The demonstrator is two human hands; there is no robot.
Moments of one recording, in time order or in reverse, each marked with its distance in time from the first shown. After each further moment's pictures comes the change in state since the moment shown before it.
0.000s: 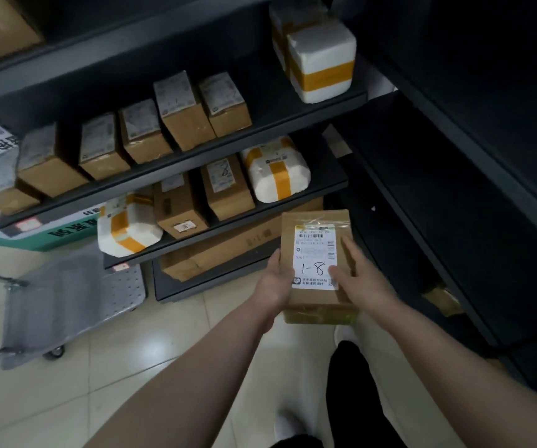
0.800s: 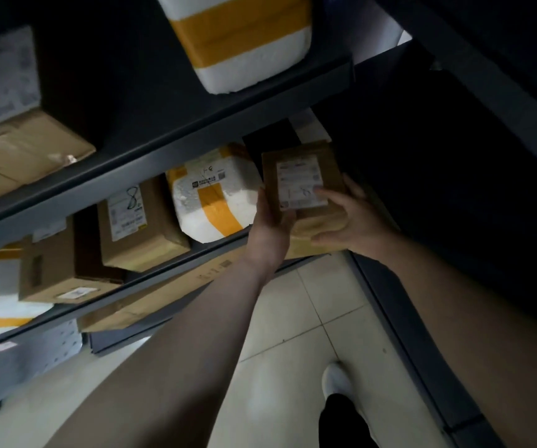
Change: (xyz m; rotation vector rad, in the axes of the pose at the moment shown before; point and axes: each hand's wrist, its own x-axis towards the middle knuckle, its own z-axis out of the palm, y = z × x) left_hand 0.330 0.102 0.105 0.132 0.061 0.296; right_hand 0.354 0.018 -0.087 -0.178 -0.101 -0.198
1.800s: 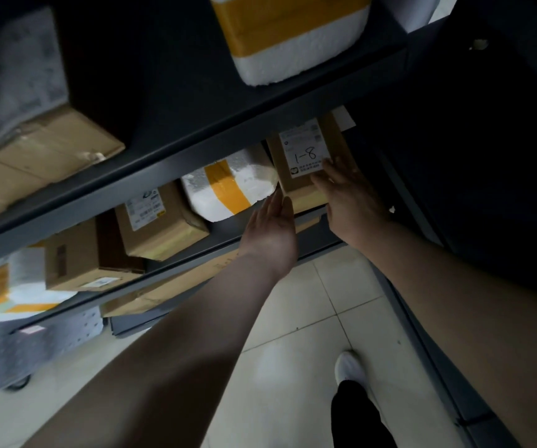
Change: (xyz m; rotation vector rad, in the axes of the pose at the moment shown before) left_hand 0.003 -0.002 -0.043 1.170 -0.157 0.150; right_hand 0.051 -0.023 0.042 -0.655 0.140 -0.275
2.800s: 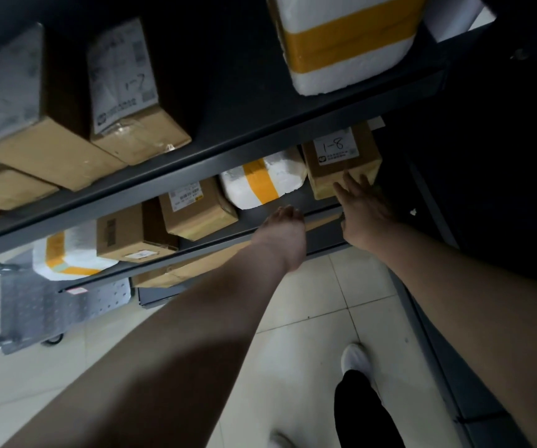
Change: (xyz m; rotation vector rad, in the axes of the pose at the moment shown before) left_hand -0.037 -0.007 -0.036 0.014 -0.168 -0.094; right_hand -0.008 -0.023 0.001 -0.100 -0.282 0.106
